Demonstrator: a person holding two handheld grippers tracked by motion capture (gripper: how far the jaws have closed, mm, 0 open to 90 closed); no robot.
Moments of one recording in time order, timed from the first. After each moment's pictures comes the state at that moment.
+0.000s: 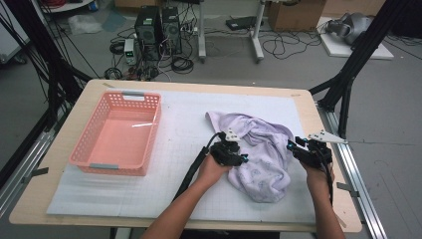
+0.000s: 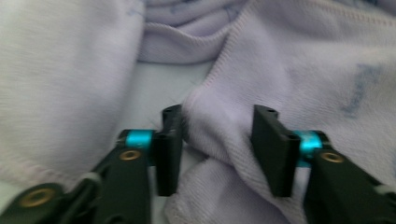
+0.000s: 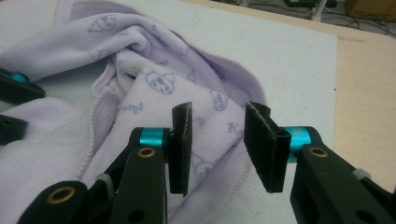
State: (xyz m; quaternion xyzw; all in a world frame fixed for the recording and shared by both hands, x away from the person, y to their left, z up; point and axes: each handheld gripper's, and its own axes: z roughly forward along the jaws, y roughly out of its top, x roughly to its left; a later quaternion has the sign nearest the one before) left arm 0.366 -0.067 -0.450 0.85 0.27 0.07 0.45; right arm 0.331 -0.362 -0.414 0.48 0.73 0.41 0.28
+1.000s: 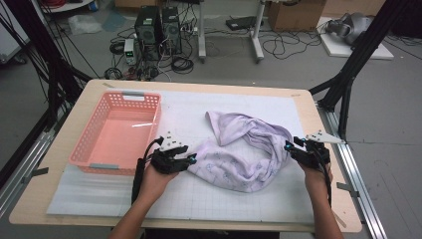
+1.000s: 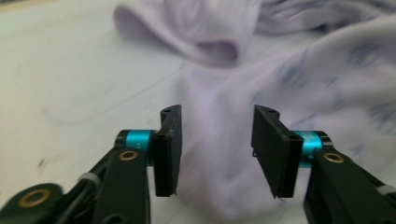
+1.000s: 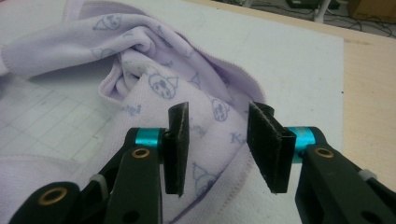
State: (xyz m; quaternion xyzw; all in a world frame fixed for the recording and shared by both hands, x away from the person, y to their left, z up) left arm 0.315 0.076 -0.407 0.80 0.33 0.16 0.48; right arm 0.330 -0.358 -0.413 0.48 0.73 0.41 0.28
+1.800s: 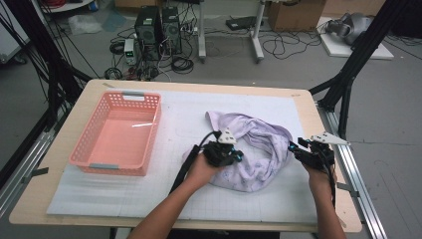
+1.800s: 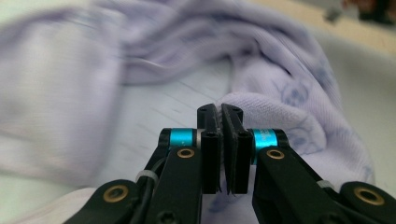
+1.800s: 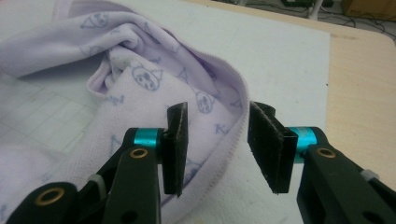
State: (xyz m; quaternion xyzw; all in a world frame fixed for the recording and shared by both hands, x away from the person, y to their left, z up) left arm 0.354 -0.021 -0.401 0.83 0.27 0.10 0.49; right arm 0.326 -0.370 -0.415 0.49 0.72 0.41 0.28
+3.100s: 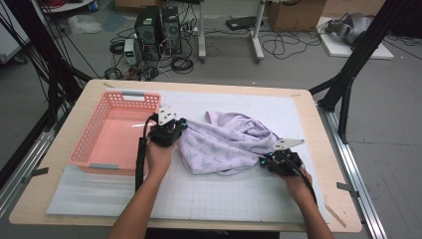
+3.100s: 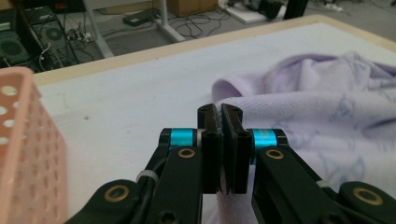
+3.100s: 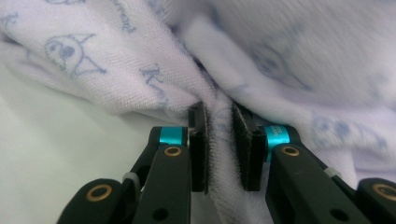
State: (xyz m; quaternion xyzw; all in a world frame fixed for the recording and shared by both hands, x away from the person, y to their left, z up) left arm 0.372 0.086 -0.398 0.73 0.42 0.27 0.47; right arm 0.334 -0.303 -0.435 0.36 0.85 0.34 0.17
